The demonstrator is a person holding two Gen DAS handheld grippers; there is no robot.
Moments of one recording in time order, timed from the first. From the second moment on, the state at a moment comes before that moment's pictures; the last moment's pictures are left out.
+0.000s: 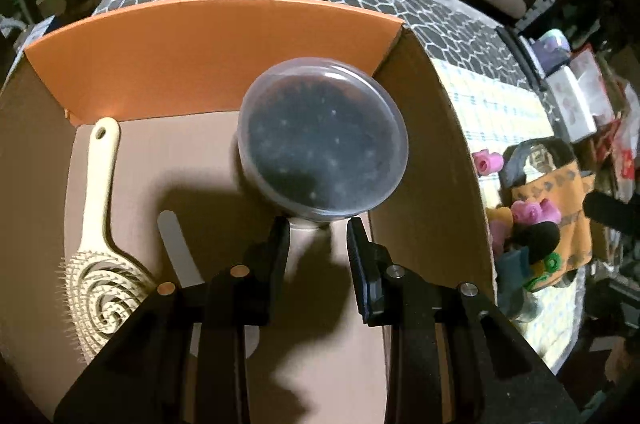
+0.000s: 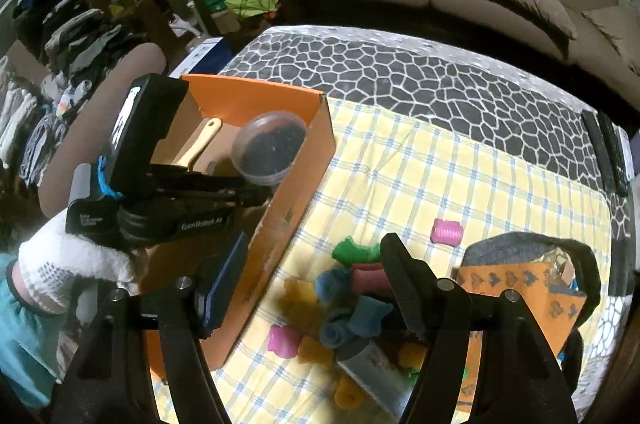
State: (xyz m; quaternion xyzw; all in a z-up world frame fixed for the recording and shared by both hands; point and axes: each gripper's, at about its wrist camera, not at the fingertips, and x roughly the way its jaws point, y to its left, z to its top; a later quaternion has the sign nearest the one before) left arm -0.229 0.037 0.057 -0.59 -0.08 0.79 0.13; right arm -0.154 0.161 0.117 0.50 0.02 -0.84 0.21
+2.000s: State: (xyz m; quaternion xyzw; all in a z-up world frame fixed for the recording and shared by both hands) left arm 0.022 0.145 0.107 -0.46 -0.03 0.87 0.19; right arm 0.015 0.282 0.068 0.50 -0.07 -0.86 0.02
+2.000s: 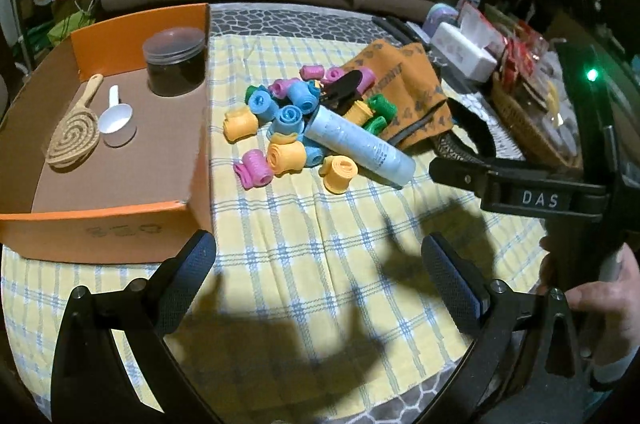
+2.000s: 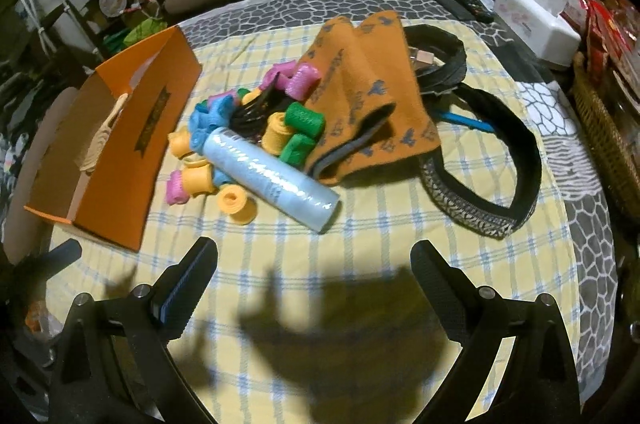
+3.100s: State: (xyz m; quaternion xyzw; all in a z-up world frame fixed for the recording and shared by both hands) left arm -0.024 0.182 0.079 -0.47 -0.04 0.86 0.18; right arm -0.044 0.375 0.081 0.40 -0.19 -0.90 -0.01
